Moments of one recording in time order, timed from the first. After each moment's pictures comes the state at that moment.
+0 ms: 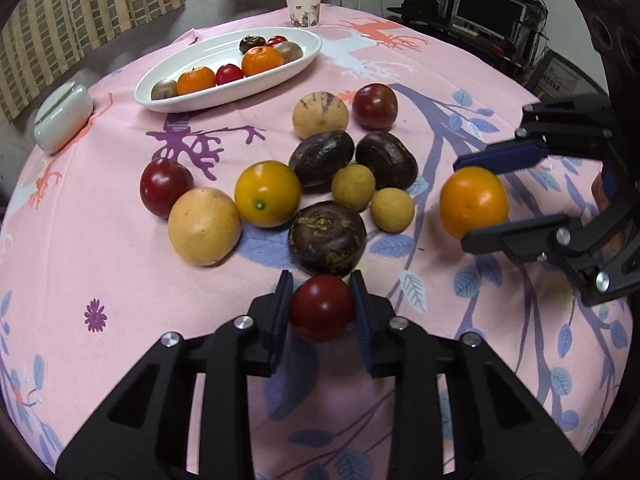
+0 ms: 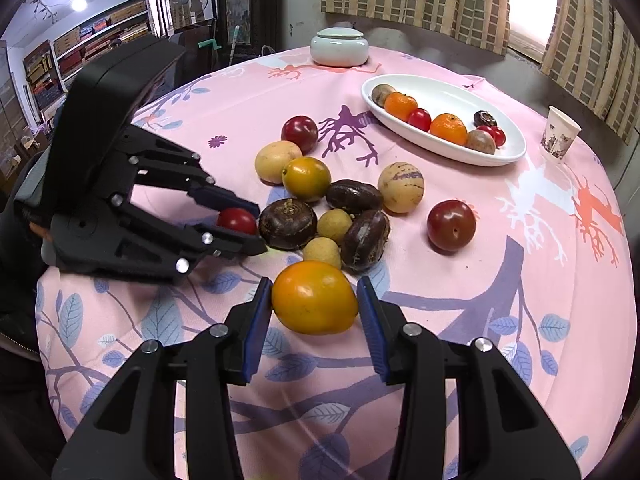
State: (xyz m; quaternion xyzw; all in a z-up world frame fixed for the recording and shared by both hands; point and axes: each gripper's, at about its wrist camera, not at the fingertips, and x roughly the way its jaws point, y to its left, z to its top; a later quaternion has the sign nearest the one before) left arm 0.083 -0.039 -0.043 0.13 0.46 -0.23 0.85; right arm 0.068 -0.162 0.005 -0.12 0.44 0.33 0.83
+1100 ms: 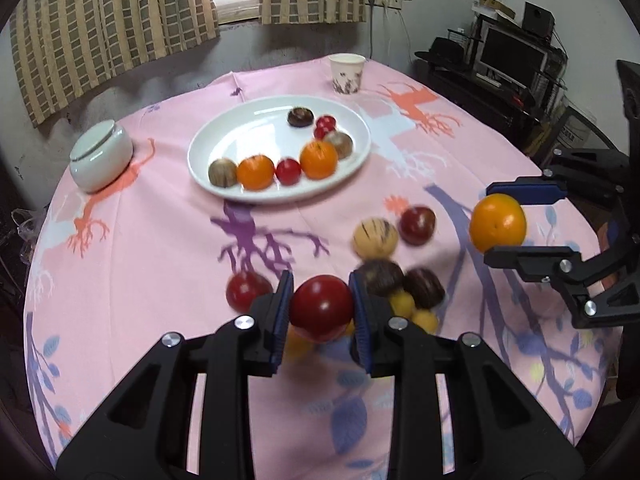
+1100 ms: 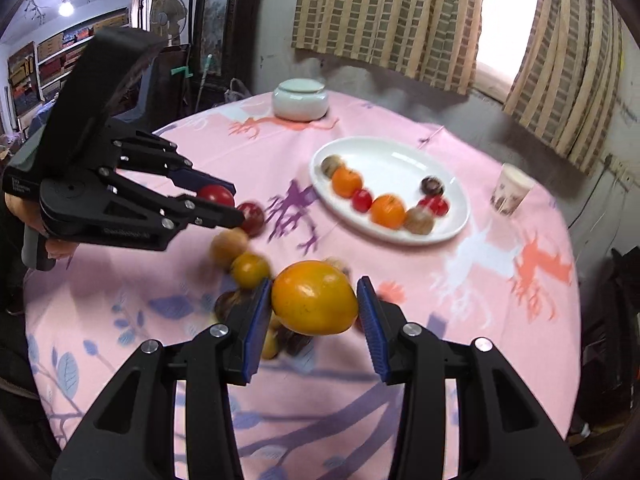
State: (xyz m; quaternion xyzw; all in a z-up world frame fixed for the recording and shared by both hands) left arm 0.149 -0.016 0.043 0.09 0.42 -0.20 0.88; right arm 0.115 -0.163 0.076 -0.14 0.38 0.27 0.87
